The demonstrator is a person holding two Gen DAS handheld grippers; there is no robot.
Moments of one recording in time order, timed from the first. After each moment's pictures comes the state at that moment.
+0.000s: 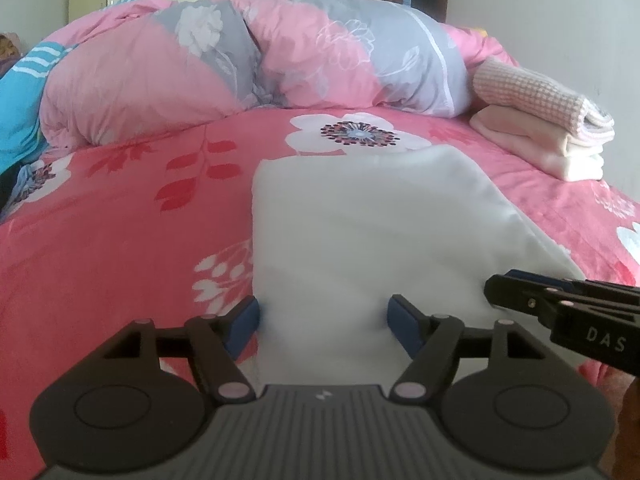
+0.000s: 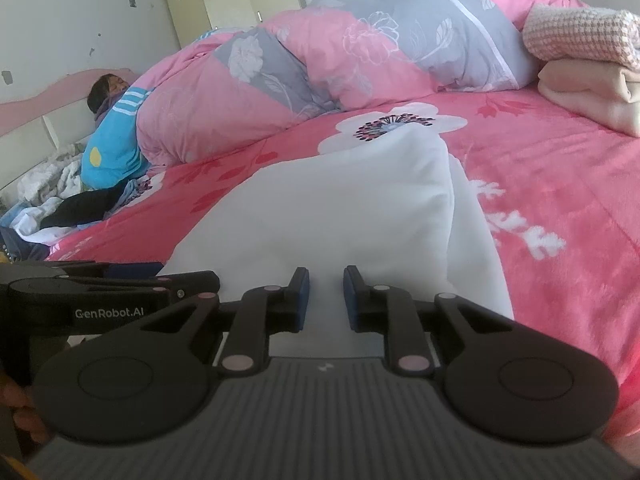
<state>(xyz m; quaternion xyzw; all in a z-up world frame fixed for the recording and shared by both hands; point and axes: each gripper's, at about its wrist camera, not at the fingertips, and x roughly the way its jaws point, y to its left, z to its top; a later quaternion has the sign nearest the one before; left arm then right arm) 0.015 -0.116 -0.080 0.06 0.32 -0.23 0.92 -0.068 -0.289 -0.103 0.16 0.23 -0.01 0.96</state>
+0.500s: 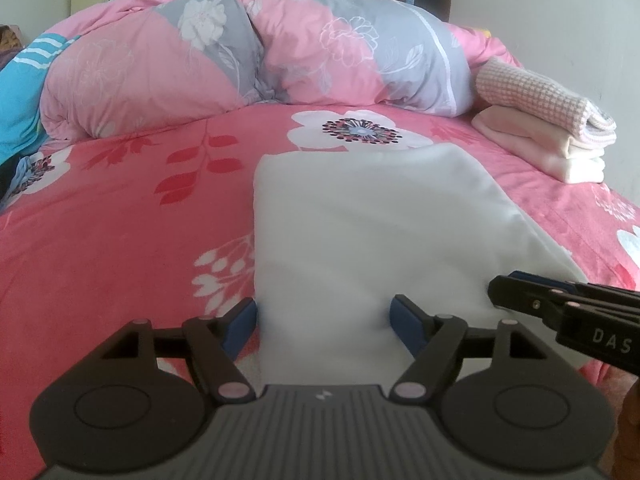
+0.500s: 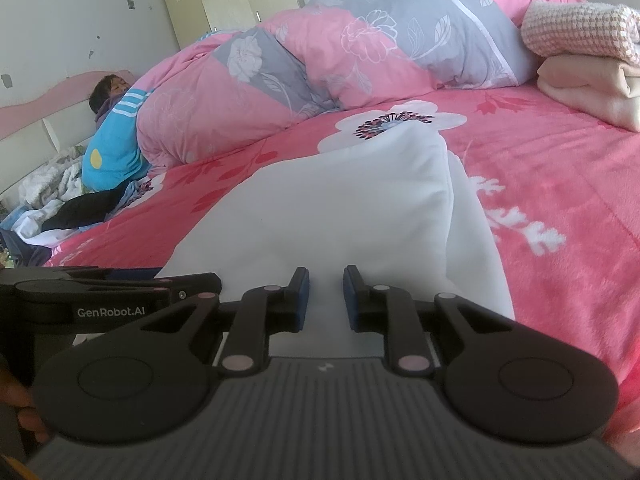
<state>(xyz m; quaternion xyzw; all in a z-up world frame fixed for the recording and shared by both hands) 0.017 -0.114 -0.083 0.05 0.33 -0.23 0.91 -0.069 -0.293 -0.105 0.16 0.23 -0.01 0.96</state>
